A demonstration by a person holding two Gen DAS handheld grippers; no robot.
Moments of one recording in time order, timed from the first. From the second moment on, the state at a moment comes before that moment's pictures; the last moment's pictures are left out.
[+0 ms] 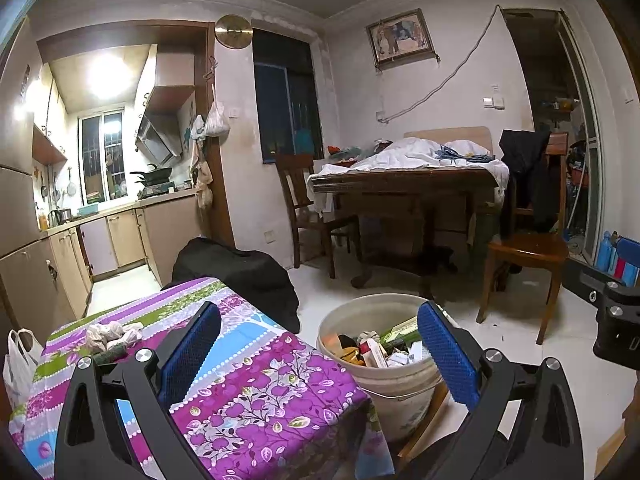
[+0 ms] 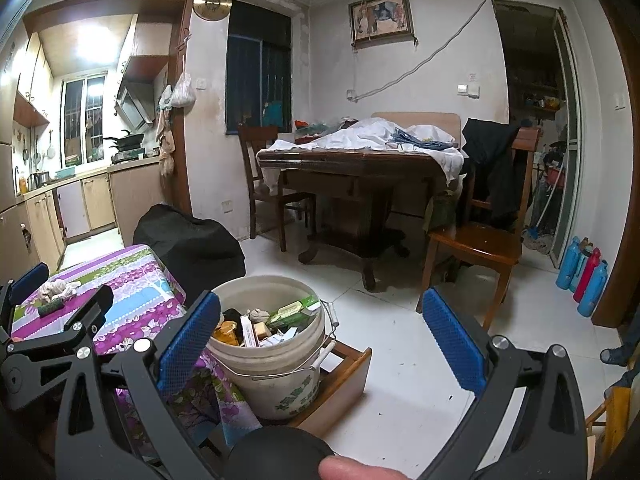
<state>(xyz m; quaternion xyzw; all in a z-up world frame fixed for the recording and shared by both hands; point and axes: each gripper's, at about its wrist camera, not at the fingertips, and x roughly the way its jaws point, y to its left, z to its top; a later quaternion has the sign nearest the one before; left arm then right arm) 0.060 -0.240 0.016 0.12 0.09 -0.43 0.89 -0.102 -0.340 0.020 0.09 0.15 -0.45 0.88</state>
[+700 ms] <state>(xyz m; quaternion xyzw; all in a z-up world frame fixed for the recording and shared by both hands) 0.058 -0.239 0.013 0.12 0.10 -0.44 0.89 -0.101 -0.337 0.016 0.09 0.15 -0.45 0.88</state>
